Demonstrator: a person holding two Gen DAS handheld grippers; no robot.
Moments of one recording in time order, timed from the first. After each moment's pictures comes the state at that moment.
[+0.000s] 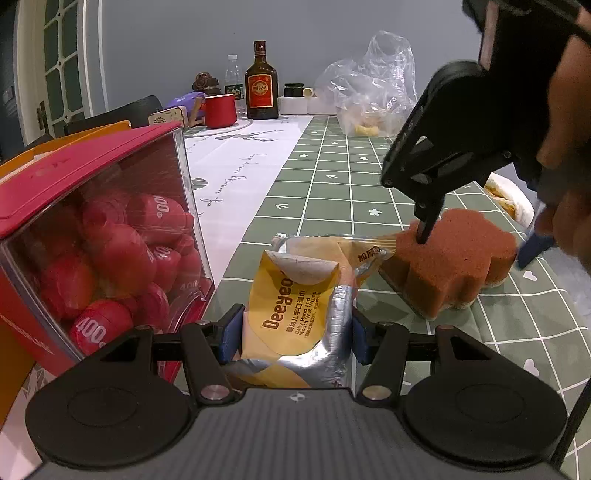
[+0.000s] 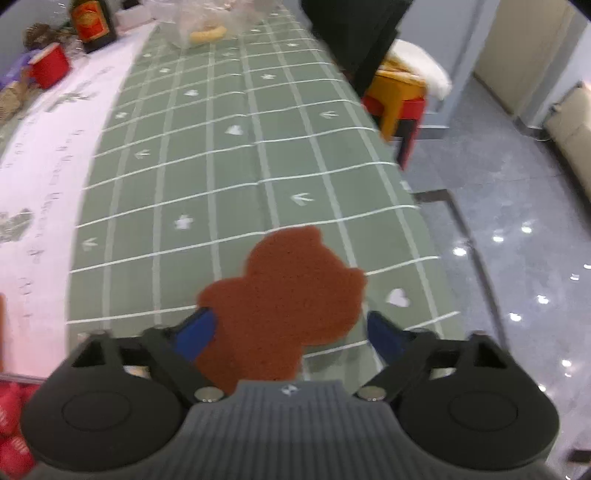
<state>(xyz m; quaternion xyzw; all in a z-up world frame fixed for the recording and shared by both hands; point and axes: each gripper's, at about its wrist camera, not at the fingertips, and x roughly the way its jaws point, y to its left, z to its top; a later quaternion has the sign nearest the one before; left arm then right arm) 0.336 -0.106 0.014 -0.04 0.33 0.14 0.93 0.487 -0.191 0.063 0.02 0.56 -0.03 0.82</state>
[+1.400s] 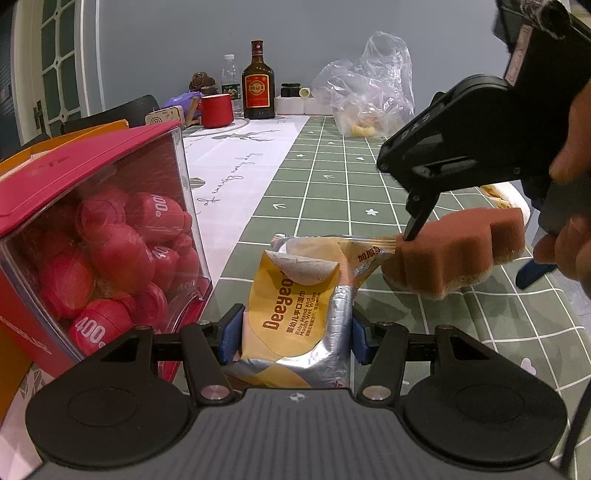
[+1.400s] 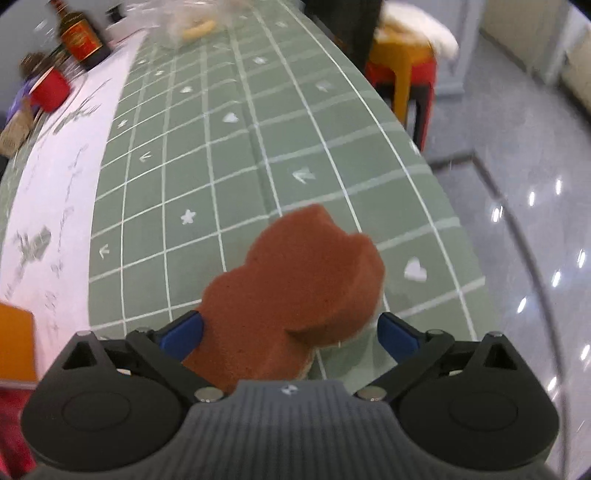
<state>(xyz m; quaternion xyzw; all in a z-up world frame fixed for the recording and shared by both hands) 0.336 -0.101 0.015 -0.04 0.33 0.13 0.94 0.489 -0.202 0.054 0.07 0.58 -0.01 0.82</state>
